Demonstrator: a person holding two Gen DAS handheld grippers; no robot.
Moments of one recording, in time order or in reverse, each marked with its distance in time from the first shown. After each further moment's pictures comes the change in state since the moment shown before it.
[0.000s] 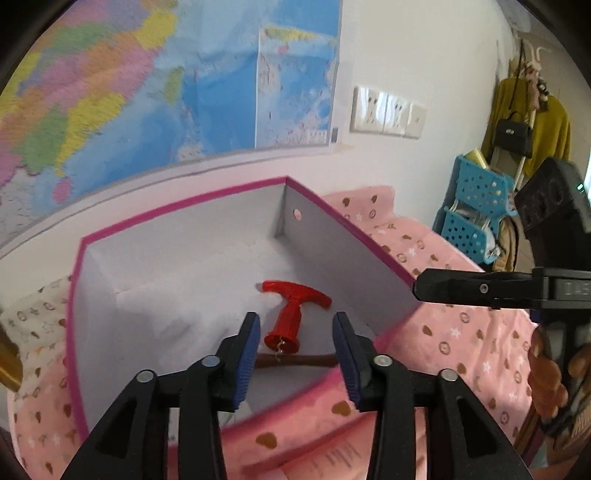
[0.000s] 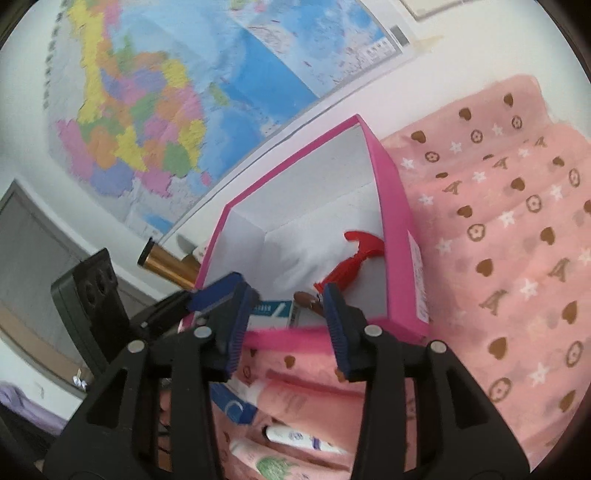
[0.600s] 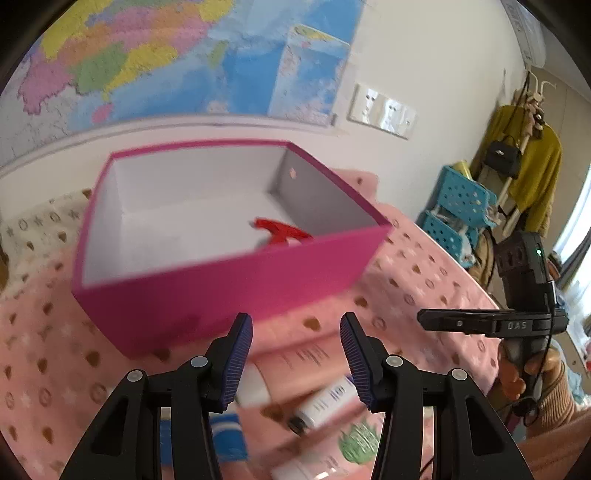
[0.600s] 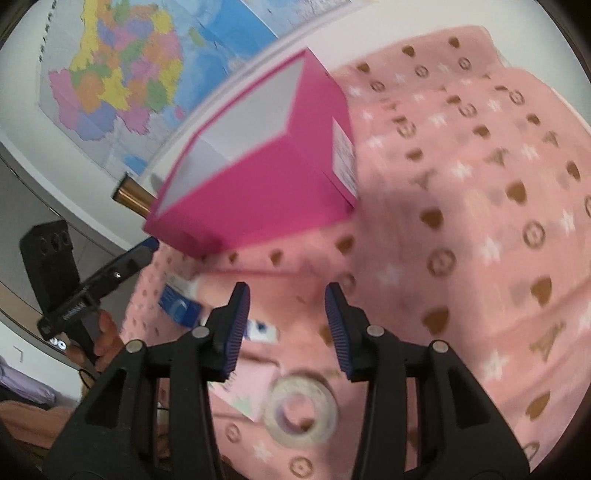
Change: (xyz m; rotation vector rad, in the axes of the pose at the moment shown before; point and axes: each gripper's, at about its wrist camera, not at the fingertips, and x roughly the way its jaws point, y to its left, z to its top) left arm -0.038 0.000 -0.078 -0.143 0.028 -0.086; right arm -0.027 -0.045 -0.089 -0.036 0.148 -0.105
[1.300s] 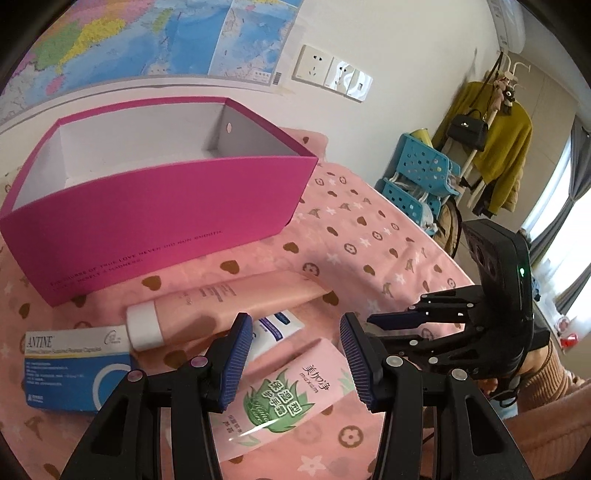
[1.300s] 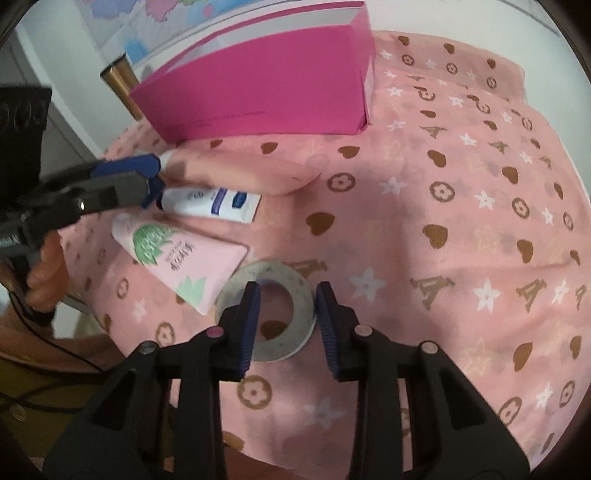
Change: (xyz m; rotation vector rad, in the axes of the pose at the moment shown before) left arm 0.017 -0.048 -0.038 0.027 0.085 -0.139; right arm 0.015 0.028 -0.063 -0.347 0.176 -0.240
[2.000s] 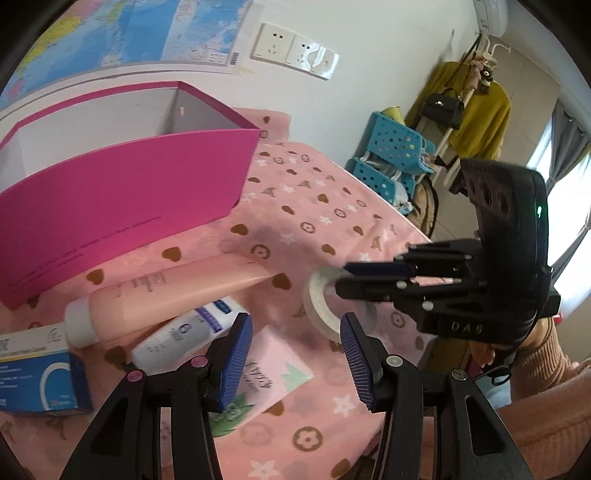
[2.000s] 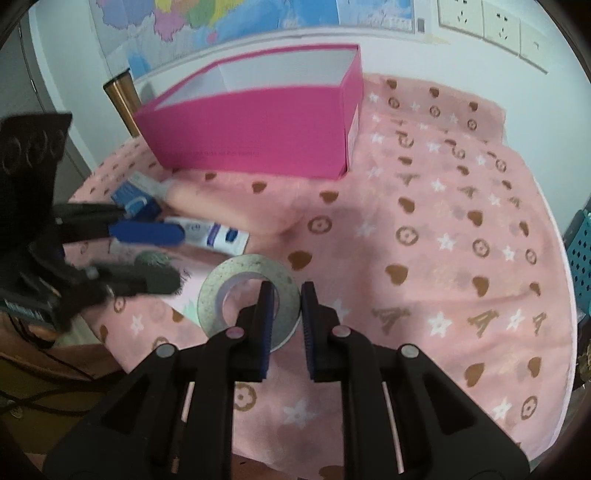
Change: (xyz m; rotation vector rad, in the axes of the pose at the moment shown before) left arm 0.019 -0.033 -0.003 0.057 0.061 -0.100; right arm -0.035 0.003 0.012 -0.027 -0.115 -0.067
